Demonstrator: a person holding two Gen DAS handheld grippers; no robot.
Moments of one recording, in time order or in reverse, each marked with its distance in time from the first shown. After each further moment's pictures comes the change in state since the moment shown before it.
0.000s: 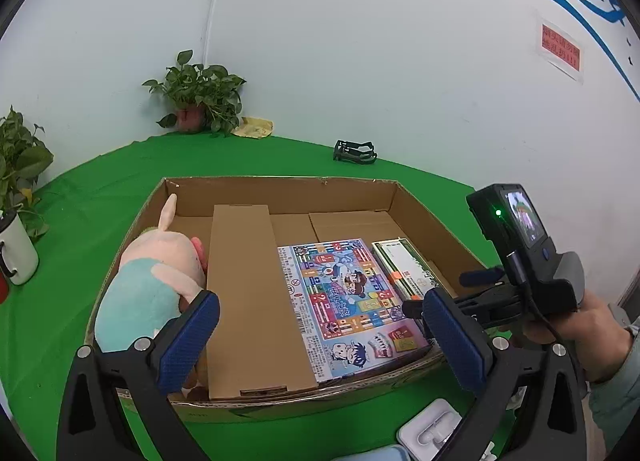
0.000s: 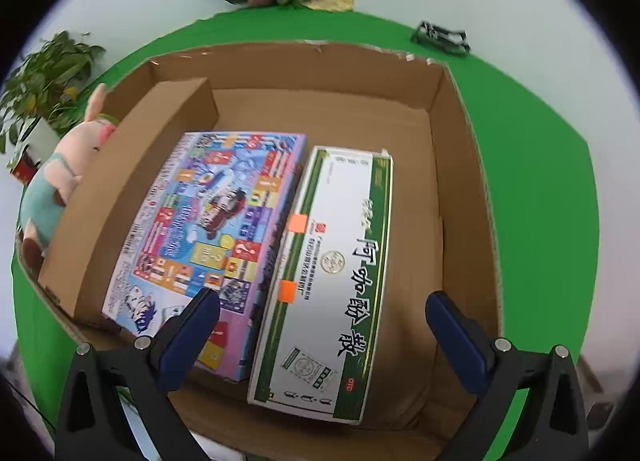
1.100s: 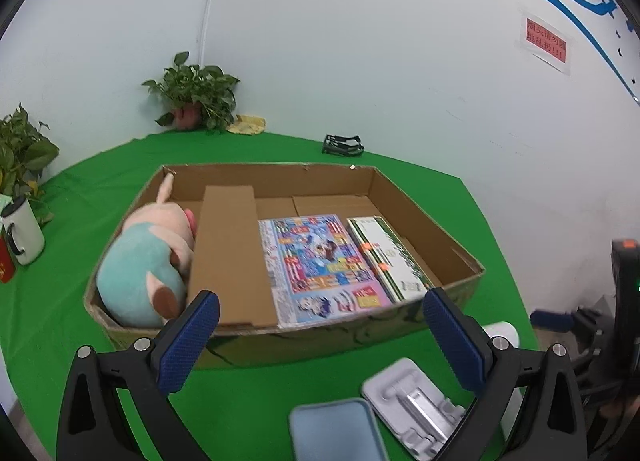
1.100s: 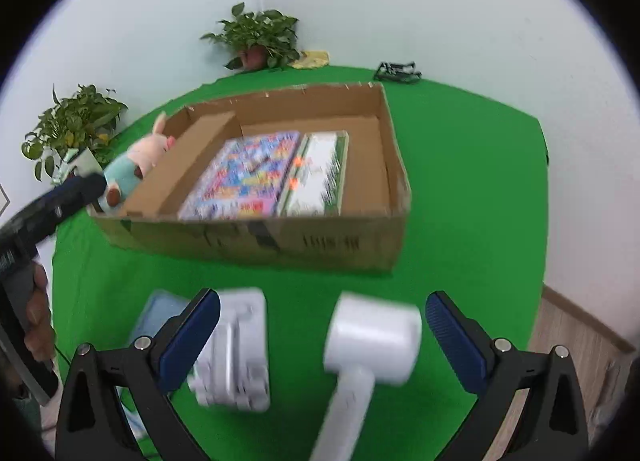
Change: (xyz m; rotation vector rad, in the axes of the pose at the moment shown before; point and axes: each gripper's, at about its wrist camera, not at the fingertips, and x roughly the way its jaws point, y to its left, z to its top) left arm -0.037 -0.037 -0.039 0.014 0.009 -0.008; right arm -0.106 -0.016 -0.153 0.099 -0.244 0.001
